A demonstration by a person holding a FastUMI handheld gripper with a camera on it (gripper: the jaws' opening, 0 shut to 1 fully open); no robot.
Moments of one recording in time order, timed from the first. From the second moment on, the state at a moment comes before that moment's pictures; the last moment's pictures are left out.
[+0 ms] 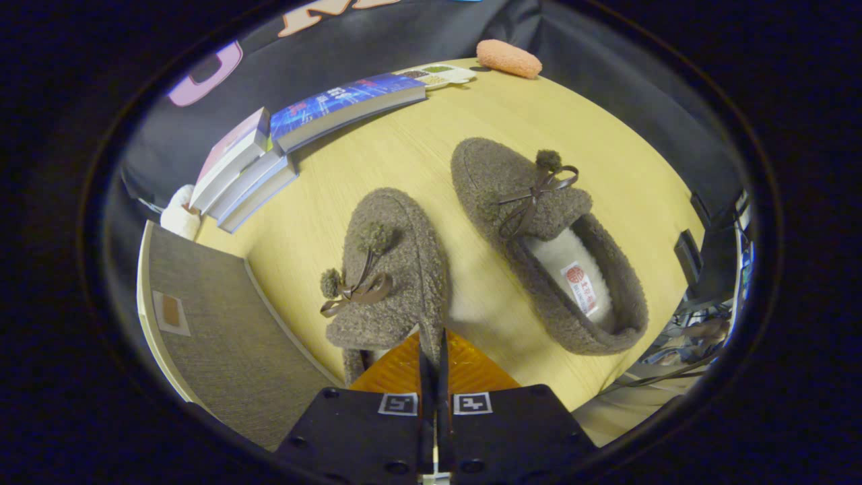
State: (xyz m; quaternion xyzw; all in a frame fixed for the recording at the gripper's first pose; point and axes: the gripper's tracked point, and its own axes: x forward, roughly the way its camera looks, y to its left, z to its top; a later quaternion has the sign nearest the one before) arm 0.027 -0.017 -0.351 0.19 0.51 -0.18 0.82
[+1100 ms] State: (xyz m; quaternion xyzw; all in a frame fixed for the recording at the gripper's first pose) arm -0.001 -0.036 -0.193 -0.09 0.50 -0.24 0.83
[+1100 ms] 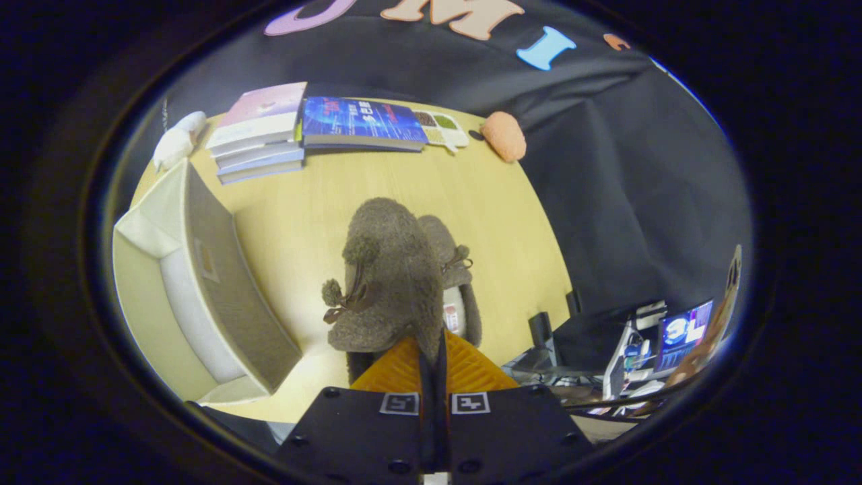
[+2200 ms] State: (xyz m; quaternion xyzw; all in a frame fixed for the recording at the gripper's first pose) arm 0.044 0.217 -0.210 -0.11 0.50 -0.06 0.86
